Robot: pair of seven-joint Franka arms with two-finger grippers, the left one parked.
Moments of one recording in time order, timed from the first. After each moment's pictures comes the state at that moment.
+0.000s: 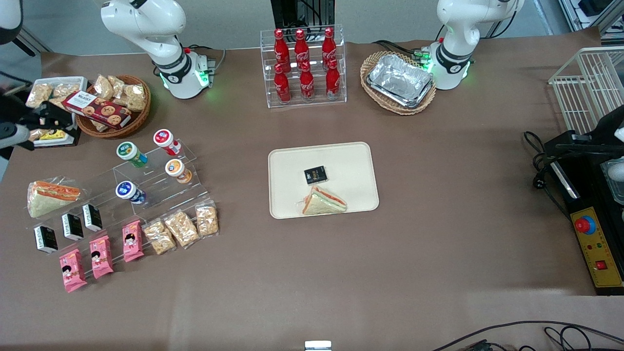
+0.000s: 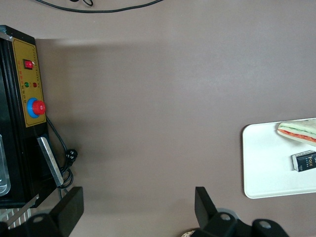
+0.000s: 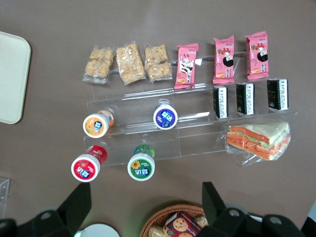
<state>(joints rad) -0.05 -0.16 -0.04 -1.75 -0.02 1.56 -0.40</state>
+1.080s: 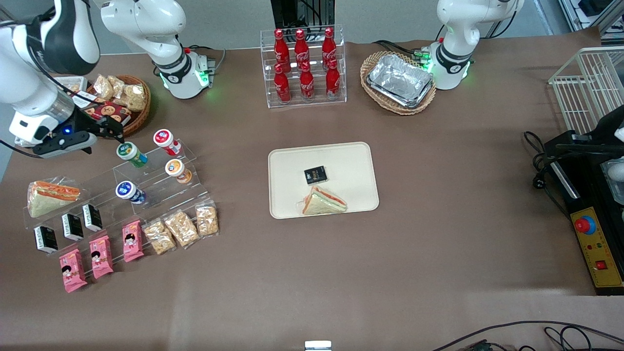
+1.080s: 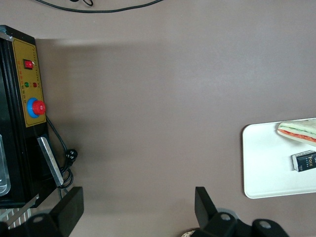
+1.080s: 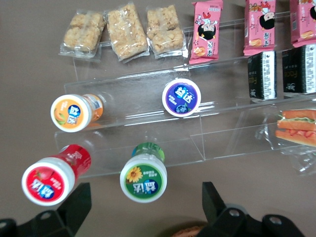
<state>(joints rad) -0.05 -0.36 -0.07 -2.37 -0.01 2.01 -0.40</state>
